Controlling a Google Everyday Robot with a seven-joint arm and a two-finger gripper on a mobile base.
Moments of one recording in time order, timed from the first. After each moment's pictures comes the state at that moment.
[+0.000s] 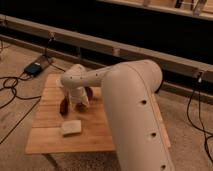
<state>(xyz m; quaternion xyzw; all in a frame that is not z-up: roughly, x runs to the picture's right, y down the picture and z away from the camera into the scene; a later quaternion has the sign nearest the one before) -0.152 0.112 0.871 -0.28 0.19 0.58 0.74</state>
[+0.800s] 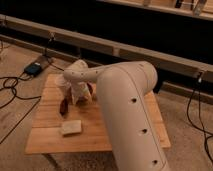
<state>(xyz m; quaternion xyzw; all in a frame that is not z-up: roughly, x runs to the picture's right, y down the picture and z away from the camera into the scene) -0.143 0.078 0.901 -0.26 0.19 0.59 0.74</state>
